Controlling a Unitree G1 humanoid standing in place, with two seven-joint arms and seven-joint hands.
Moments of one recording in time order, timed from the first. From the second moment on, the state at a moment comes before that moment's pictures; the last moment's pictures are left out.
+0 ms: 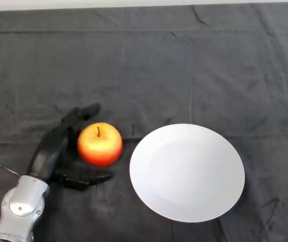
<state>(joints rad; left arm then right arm) -0.44 0.31 -0.19 0.98 -0.04 -0.74 -0.07 -1.08 -0.57 -2.46 1.88 1.83 1.06 0.86</state>
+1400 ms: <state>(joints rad) -0.37 0.31 -0.35 0.63 0.13 -0.62 0.21 -1.08 -0.57 -2.46 1.88 1.83 1.06 0.86</state>
